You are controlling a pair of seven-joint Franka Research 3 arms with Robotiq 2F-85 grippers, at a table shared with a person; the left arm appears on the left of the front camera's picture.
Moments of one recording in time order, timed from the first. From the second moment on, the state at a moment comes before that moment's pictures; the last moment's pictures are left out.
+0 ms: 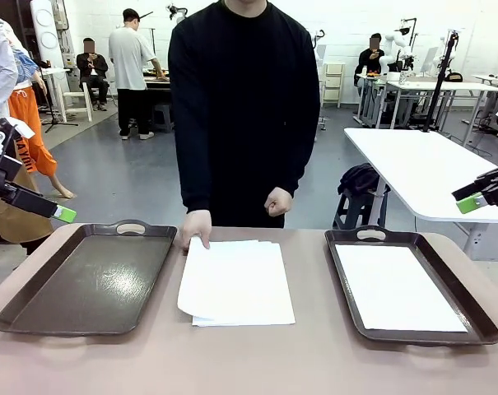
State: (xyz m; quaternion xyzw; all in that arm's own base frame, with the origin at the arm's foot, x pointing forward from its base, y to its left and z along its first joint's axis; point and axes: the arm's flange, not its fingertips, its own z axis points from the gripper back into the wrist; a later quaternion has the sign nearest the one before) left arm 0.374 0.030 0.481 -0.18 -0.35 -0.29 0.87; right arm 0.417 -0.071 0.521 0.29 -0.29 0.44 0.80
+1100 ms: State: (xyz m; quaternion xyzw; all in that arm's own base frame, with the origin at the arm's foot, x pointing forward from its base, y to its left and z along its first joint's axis) left arm 0.374 0.030 0.481 -0.19 -0.35 -0.29 0.87; right arm 0.417 -0.071 0.521 0.29 -0.29 0.44 0.80
